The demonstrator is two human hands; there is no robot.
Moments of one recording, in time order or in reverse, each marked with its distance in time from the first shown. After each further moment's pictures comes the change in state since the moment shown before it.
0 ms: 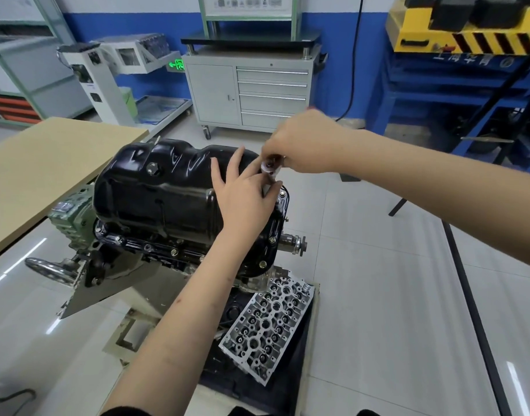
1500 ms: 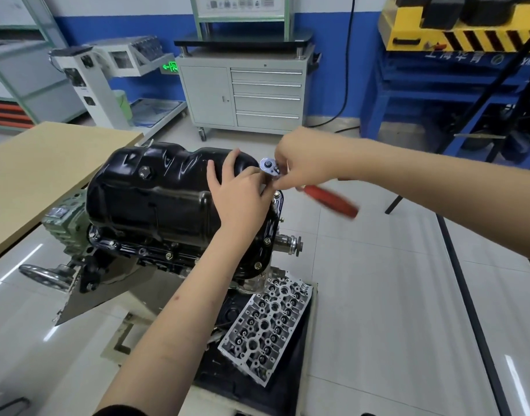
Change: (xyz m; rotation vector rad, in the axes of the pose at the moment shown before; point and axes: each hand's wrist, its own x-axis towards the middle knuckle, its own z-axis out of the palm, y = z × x) left_hand 0.001 0.003 0.005 0.116 -0.042 0.004; right_hand -0.014 -0.002 0.010 0.480 -0.133 0.153
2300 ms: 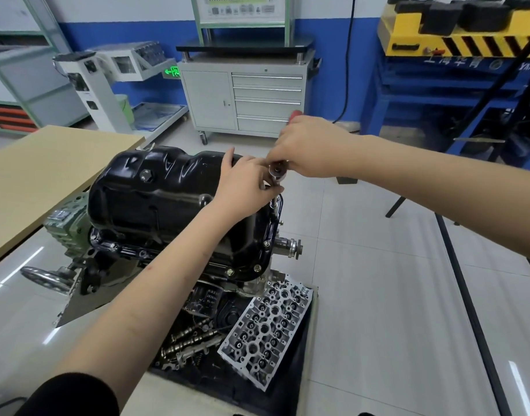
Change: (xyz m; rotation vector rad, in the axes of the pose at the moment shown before) left_hand 0.035 -0.004 -0.016 -0.033 -0.332 0.182; right_hand 0.004 0.017 -0.003 -0.489 0.181 -0.226
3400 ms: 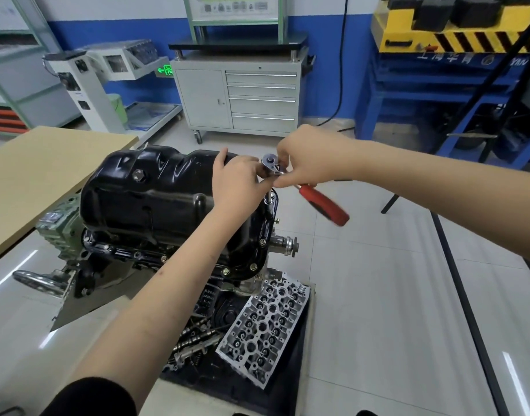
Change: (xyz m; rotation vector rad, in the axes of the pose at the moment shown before) left_hand 0.001 0.001 0.015 0.002 0.192 -0.067; right_hand -0.011 -0.008 0.002 0.424 -0.074 0.265
